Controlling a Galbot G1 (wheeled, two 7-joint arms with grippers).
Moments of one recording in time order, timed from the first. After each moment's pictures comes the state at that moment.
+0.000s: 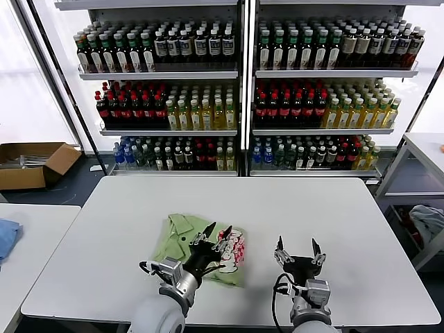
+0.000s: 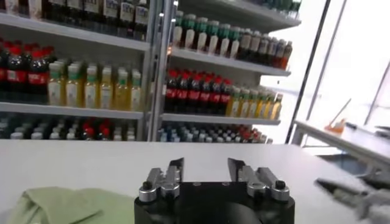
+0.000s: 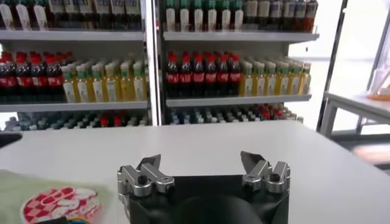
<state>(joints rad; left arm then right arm) 1.27 -1.41 -0.19 -2.07 -0.30 0.44 -0.02 -1.43 1.38 0.25 2.16 0.20 -0.44 0.49</state>
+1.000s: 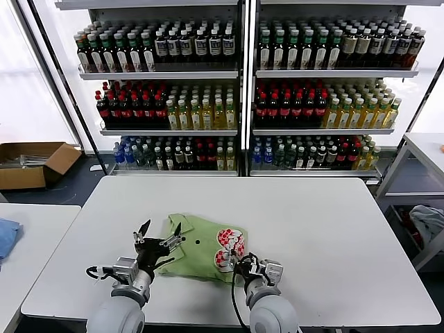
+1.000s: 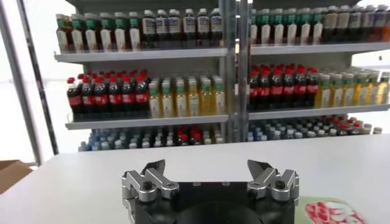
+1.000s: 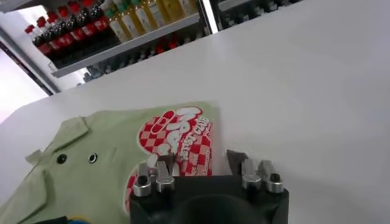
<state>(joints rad) 1.34 -1.35 -0.43 -2.10 -0.18 0.46 -0.09 -1.20 1.42 0.05 1.96 0.72 -0.55 0.64</state>
